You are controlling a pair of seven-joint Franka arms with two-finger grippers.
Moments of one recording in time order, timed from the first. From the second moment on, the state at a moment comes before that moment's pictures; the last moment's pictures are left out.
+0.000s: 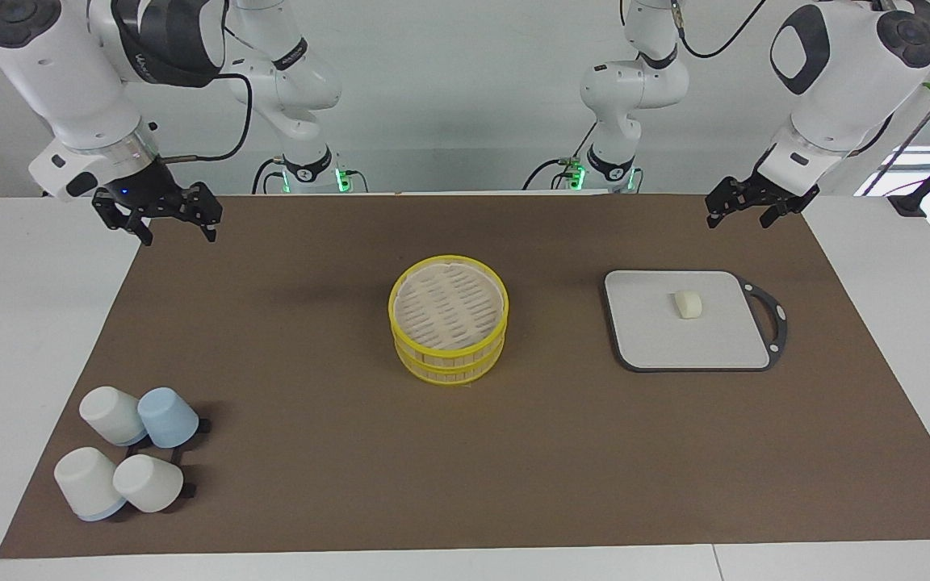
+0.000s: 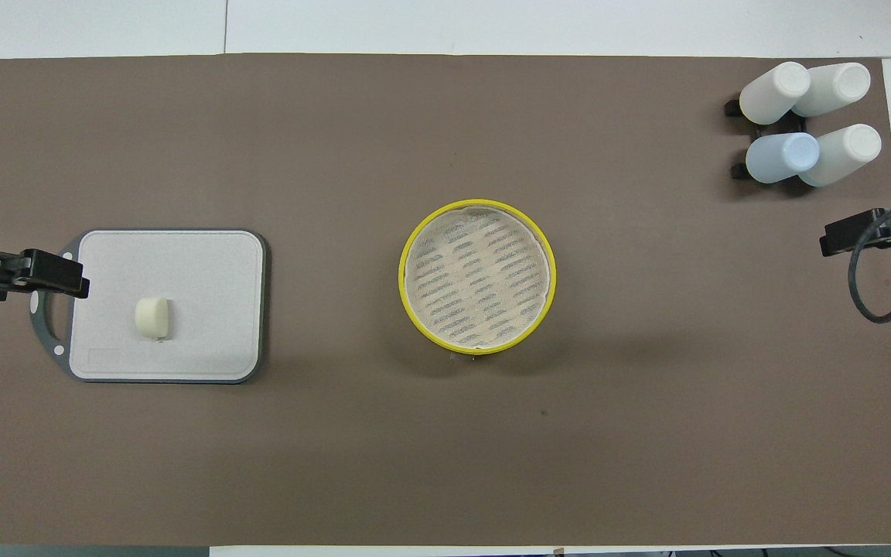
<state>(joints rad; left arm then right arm) 0.01 -0.07 -0.01 -1.77 -0.03 1.58 0.05 -0.11 0.00 0.04 -1.66 -0.02 1.61 -0.13</state>
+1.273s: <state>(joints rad) 0.01 -0.12 -0.01 -2.04 -0.03 1.80 -0.02 0.27 0.06 0.06 -1.65 0.00 1.66 0.43</state>
